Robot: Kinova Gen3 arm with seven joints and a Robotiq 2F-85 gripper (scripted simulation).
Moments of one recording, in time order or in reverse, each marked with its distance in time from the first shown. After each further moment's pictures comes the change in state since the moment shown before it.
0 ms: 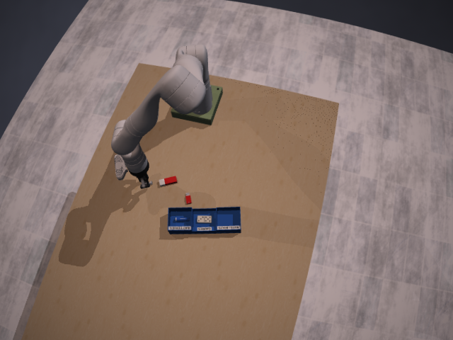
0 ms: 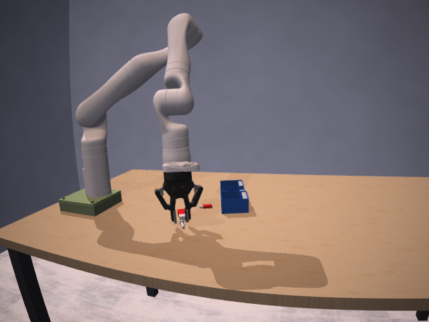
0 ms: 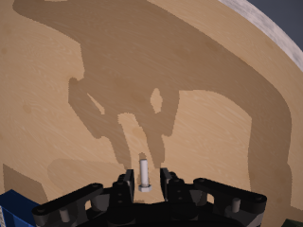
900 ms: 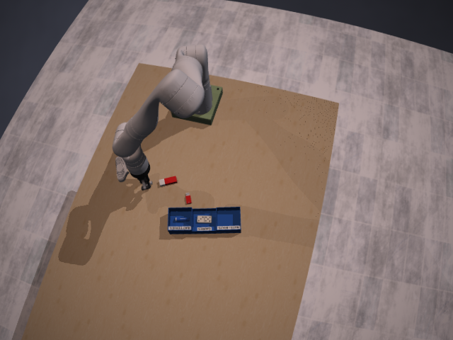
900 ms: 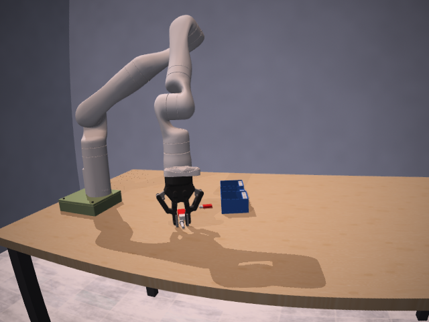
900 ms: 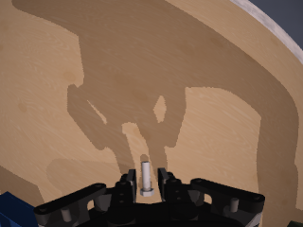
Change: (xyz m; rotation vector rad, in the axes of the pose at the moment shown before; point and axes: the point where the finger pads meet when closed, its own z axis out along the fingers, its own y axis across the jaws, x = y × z) arm -0.001 -0.002 0.012 0.000 0.000 -0.001
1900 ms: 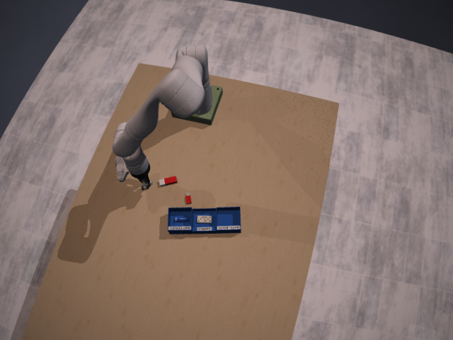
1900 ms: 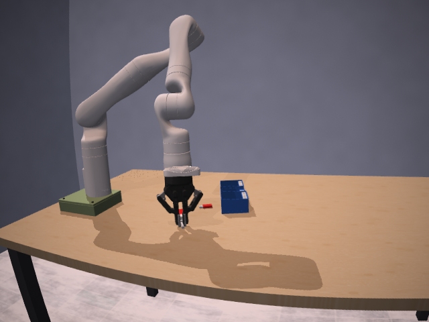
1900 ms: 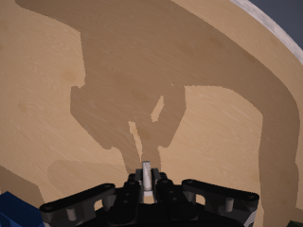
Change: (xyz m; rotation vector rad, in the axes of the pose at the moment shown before) arm 0.000 0.000 0.000 -0.001 -0.001 0.000
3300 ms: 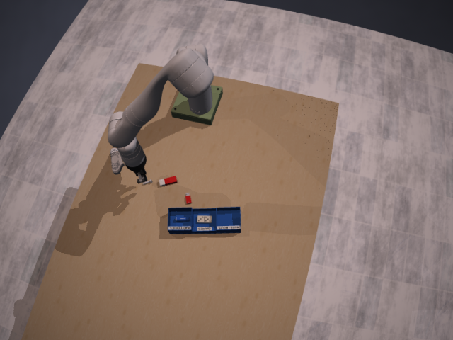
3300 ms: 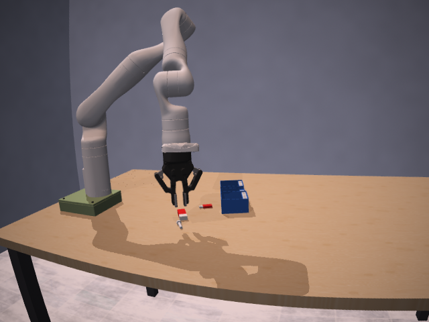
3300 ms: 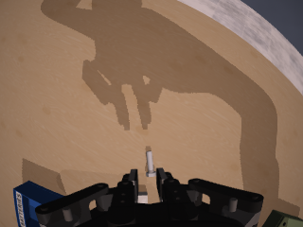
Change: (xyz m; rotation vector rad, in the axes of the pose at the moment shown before) arm 0.000 0.000 -0.059 0.001 0.001 0.000
